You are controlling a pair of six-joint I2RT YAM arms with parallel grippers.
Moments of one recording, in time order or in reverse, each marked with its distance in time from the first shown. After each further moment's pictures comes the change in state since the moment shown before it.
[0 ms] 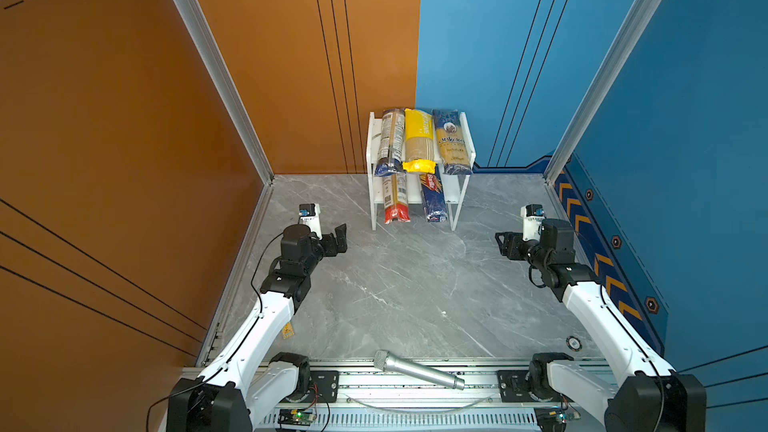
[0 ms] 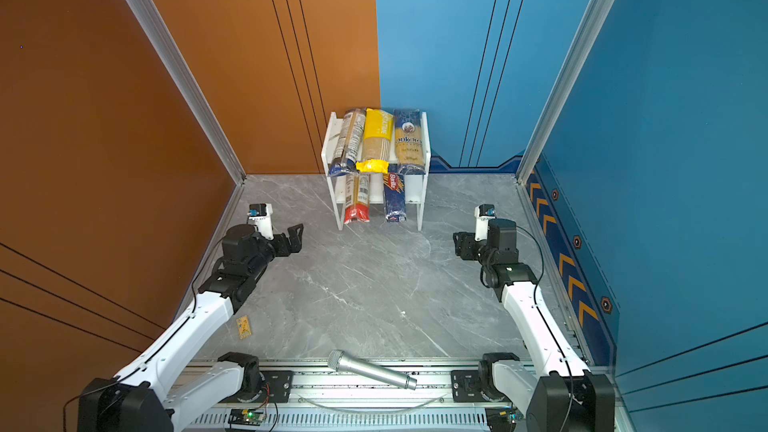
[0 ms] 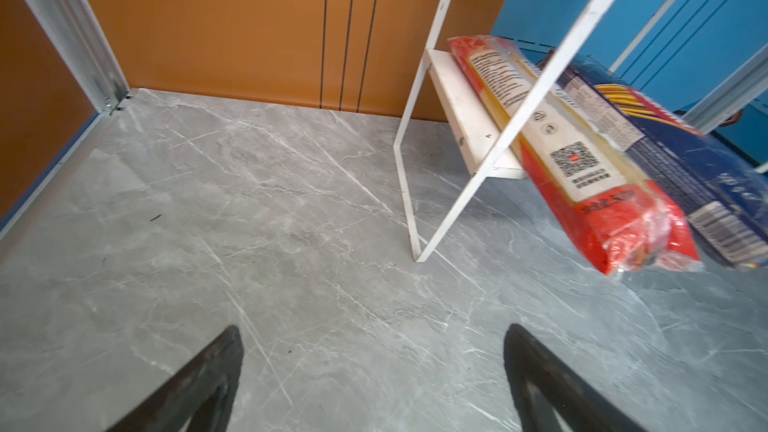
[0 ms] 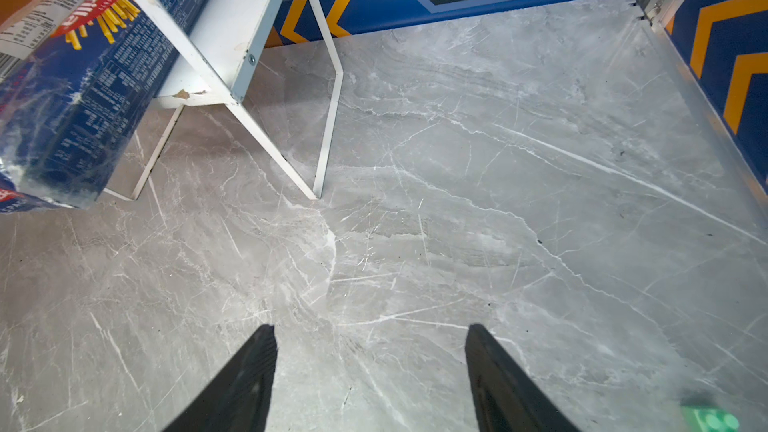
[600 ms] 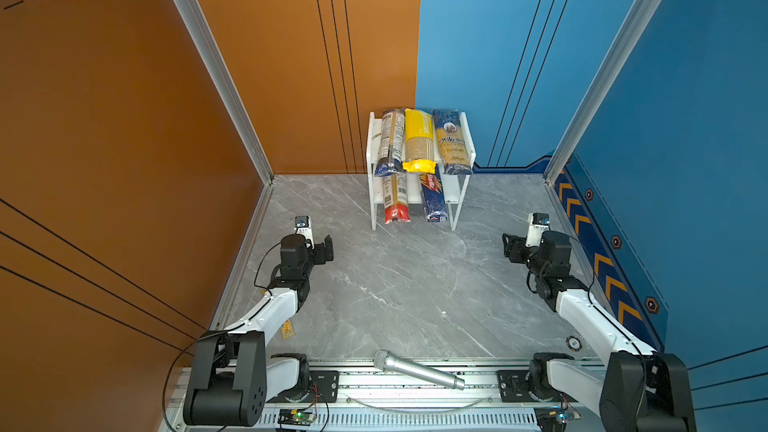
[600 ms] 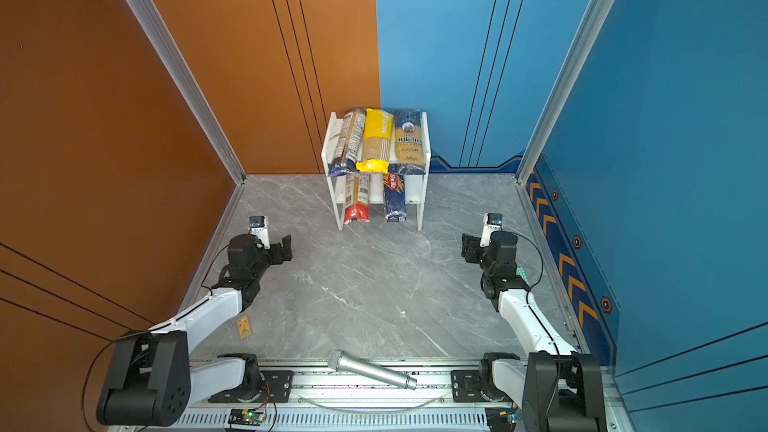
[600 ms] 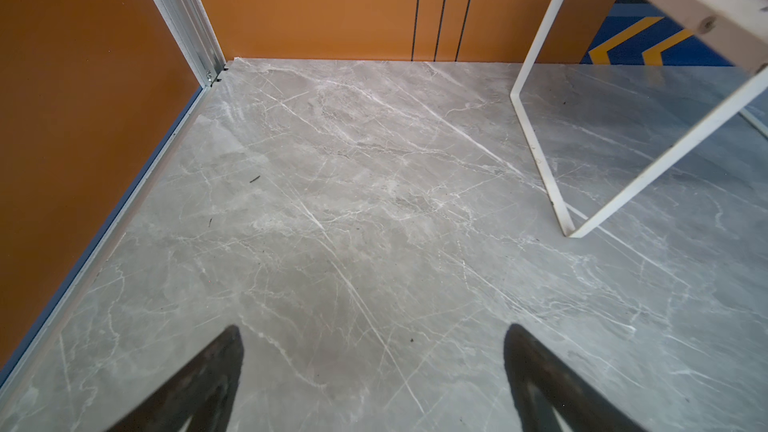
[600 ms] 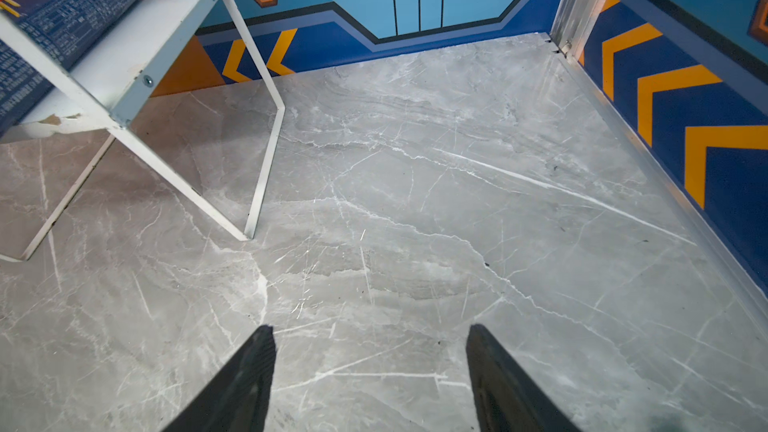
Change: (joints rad) left arm 0.126 0.227 -0.174 0.338 -0.068 0.165; right arm -0.049 0.067 -0.204 0.391 0.097 -0.001
